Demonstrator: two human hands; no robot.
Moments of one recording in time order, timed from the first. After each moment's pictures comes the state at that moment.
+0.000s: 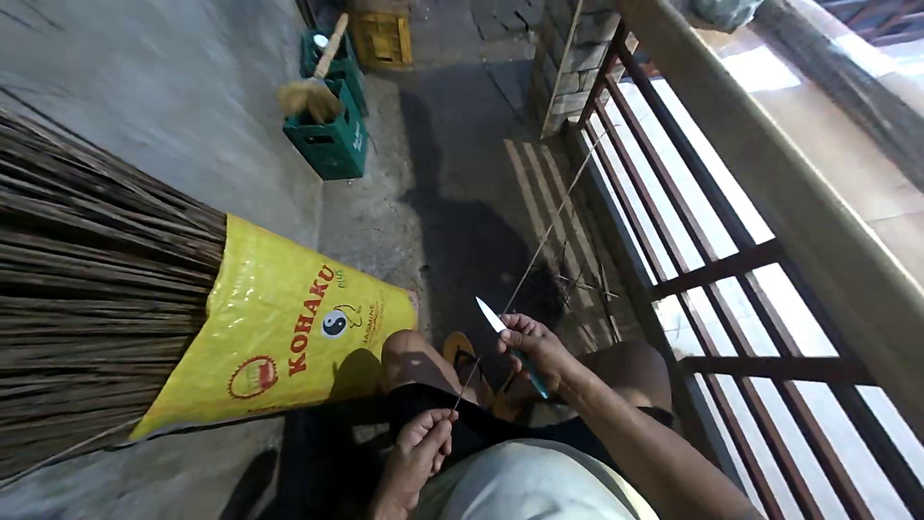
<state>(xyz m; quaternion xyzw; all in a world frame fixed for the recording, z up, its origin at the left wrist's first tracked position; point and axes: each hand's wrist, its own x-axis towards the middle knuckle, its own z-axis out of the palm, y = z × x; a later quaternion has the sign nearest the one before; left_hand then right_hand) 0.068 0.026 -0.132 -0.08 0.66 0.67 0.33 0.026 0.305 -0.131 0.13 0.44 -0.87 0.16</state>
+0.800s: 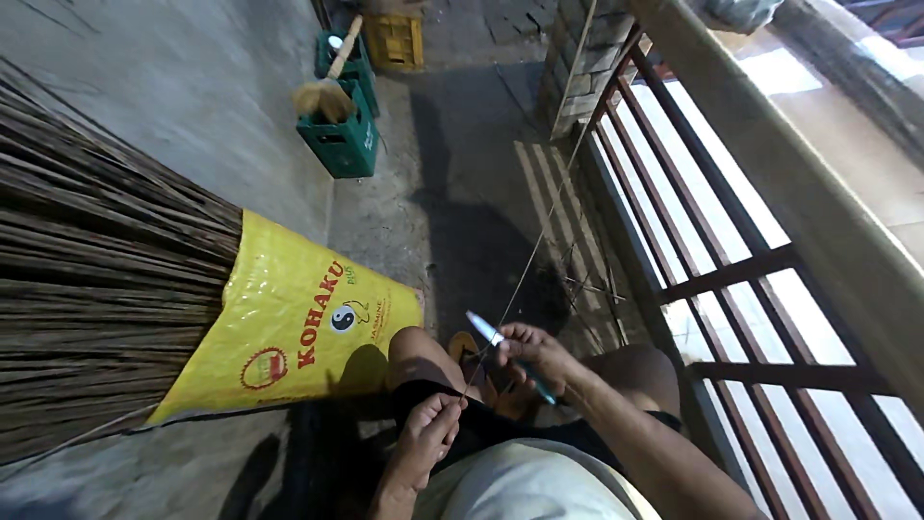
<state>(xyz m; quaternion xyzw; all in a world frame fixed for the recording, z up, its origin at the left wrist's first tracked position) 0.056 0.035 -0.123 -0.06 0.62 0.70 0.34 0.032 0.297 -0.123 0.07 0.46 -0.86 0.22</state>
